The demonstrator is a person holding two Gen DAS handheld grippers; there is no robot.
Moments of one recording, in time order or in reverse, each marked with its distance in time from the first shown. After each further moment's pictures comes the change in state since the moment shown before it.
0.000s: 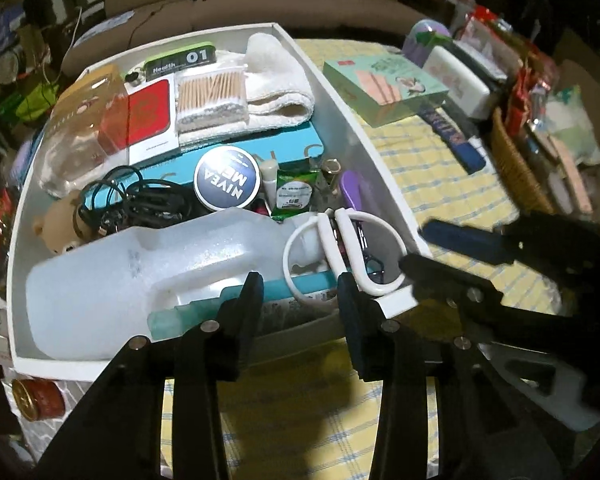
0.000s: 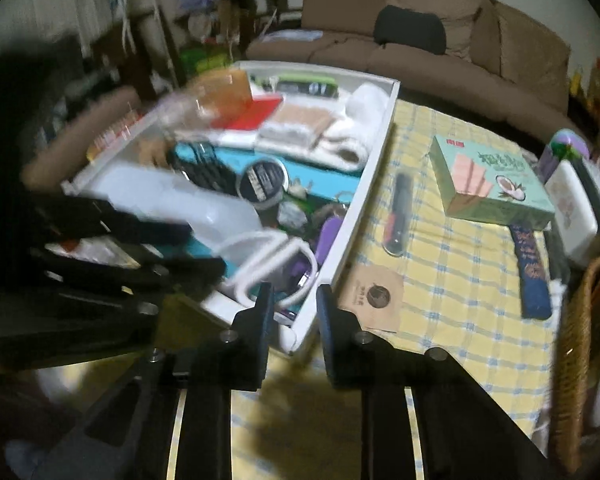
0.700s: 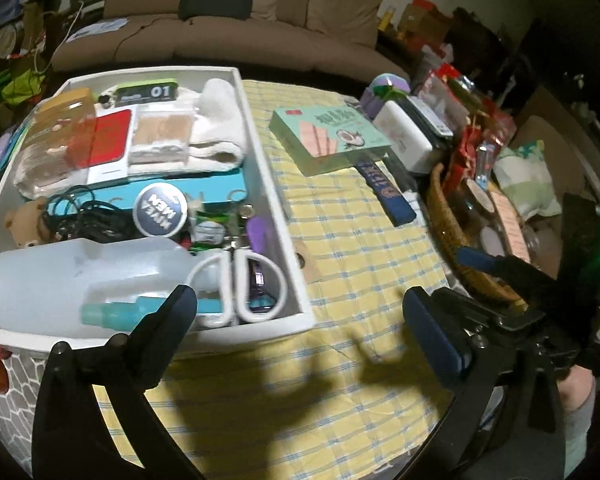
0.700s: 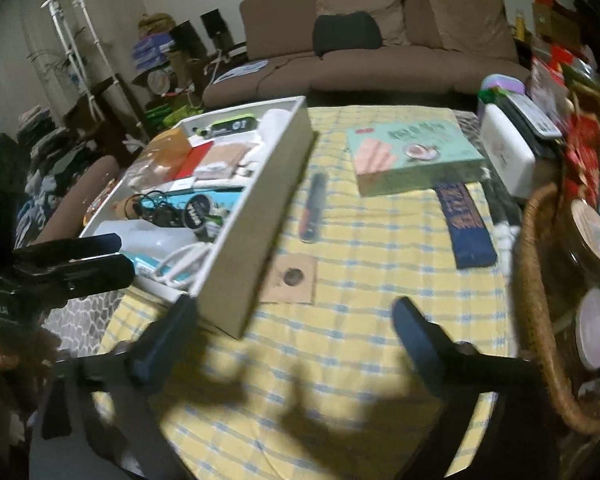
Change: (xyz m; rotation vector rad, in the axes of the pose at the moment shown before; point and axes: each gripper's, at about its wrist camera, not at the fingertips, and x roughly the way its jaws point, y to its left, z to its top) left arm -0.038 -0.042 0.009 -0.111 -0.140 -0.184; right arm -0.071 -0.110 -0.047 0.288 -0.090 0.053
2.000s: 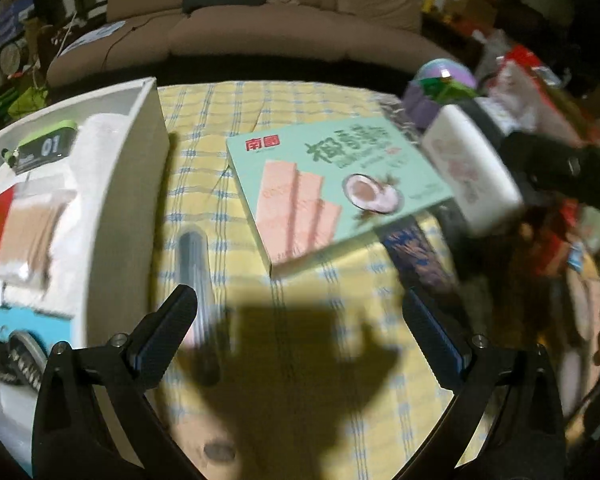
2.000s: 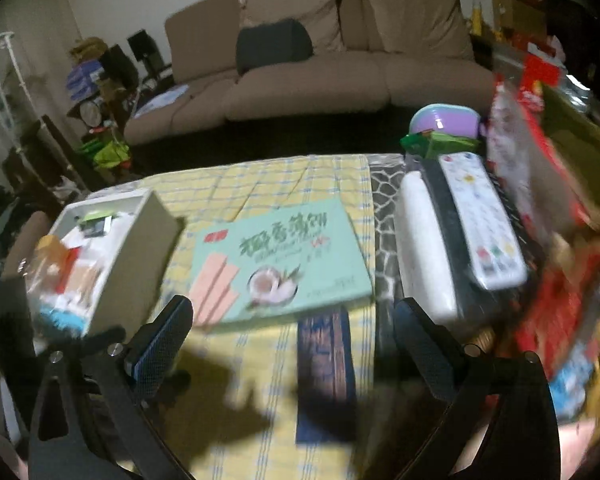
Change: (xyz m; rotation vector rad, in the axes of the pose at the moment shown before) left arm 0.212 -0.073 0.129 -0.035 0.034 0.211; right arm 0.082 -0.175 0.178 0.082 0.014 -0.145
